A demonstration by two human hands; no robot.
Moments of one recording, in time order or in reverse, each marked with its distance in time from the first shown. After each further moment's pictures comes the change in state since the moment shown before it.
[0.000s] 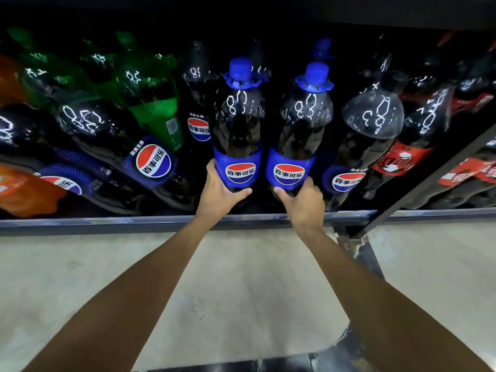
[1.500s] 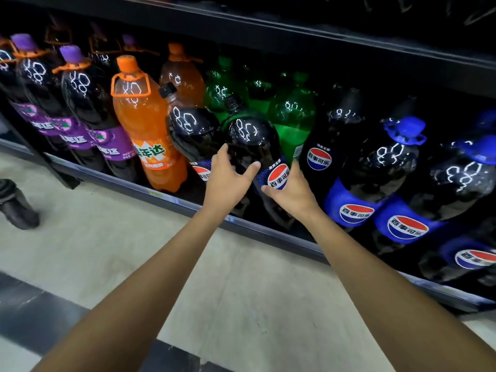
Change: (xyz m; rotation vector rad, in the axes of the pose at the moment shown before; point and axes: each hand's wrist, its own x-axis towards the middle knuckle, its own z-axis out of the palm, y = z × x) left_hand -0.024 0.033 -0.211 0.120 0.387 -0.170; right_hand -0.048 -0.203 0.093 0.131 -0.494 -0.501
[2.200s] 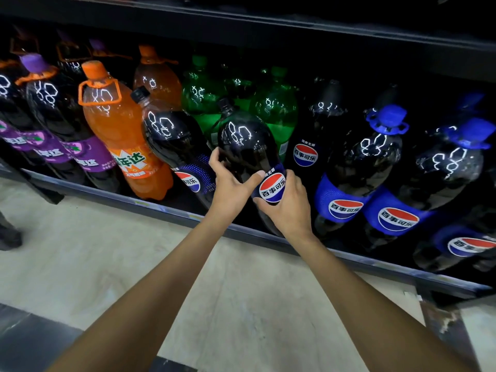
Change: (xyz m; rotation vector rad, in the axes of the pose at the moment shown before) left_hand -0.006 0.000 0.039 -0.376 -0.102 -0.020; right_hand -0.027 0.027 0.013 -0.098 0.301 -0.078
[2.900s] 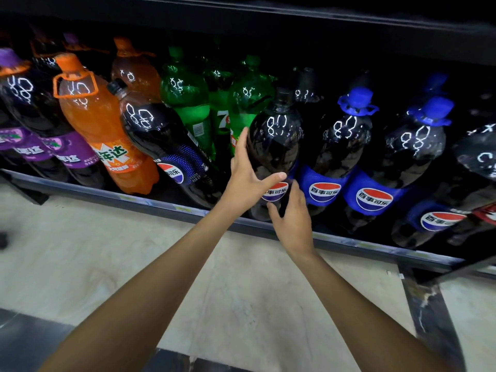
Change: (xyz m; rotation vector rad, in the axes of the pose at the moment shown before) left_hand -0.024 0.013 0.040 0.250 -0.236 0.225; right_hand -0.051 0.036 -0.021 0.110 0.005 0.099
